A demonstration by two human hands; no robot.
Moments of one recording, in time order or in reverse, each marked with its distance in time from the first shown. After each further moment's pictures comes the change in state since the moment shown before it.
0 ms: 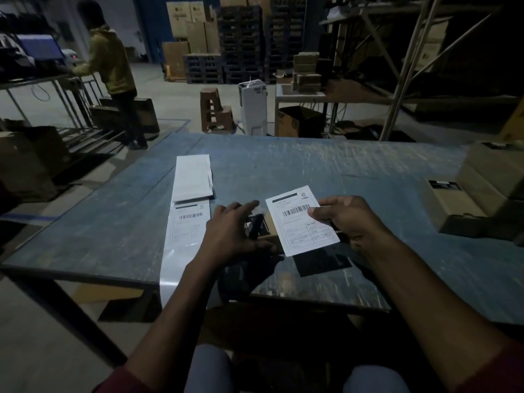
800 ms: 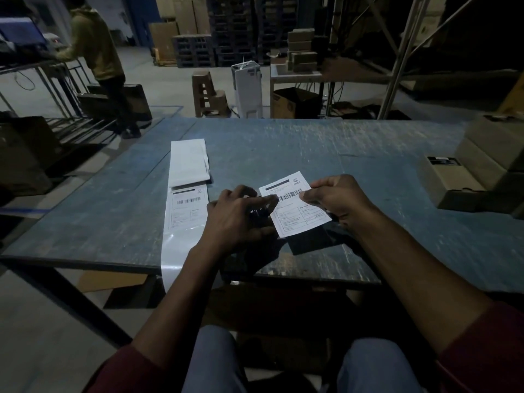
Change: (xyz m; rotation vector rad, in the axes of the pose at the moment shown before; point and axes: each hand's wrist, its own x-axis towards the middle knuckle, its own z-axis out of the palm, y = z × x) left_hand -0.005 0.001 0.009 0.199 -0.008 0.118; right_hand -0.009 -0.003 0.018 -0.101 0.065 0.010
